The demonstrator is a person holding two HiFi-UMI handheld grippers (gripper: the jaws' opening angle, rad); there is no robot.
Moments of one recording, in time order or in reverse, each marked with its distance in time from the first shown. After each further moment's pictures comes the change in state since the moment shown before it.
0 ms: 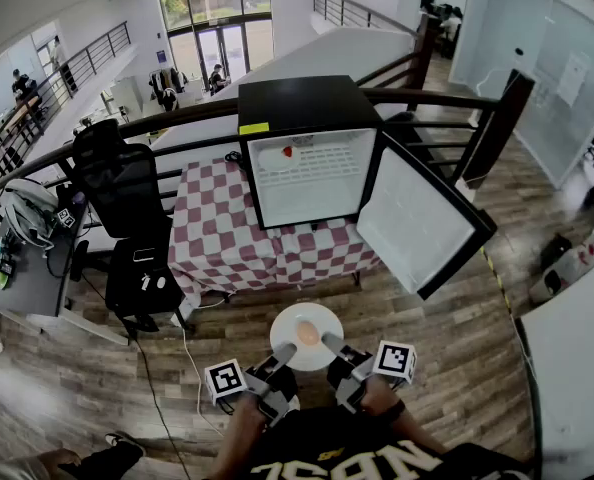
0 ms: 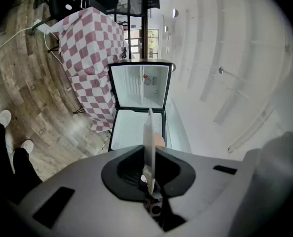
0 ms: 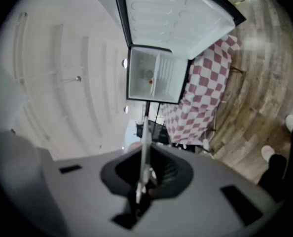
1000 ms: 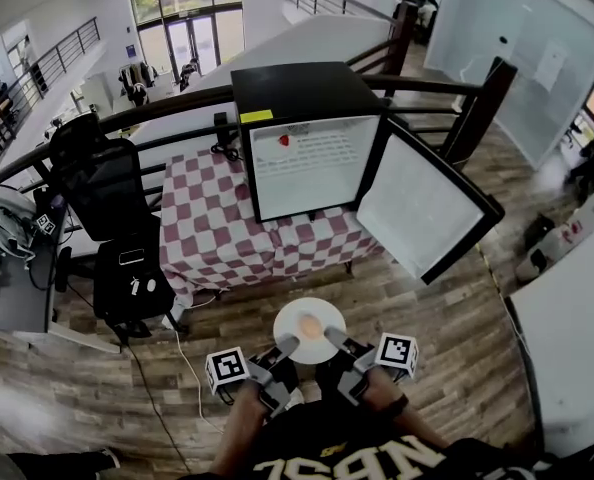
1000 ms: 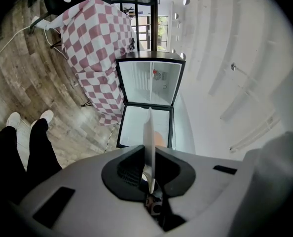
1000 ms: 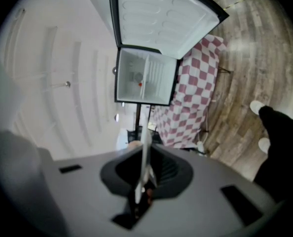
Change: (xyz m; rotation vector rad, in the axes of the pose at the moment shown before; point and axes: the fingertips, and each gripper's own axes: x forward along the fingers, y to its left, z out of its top) left arm -0.012 0.025 0.048 -0.052 0.145 0.069; right arm 0.044 -0.017 -0.017 0.069 -0.105 -0.097
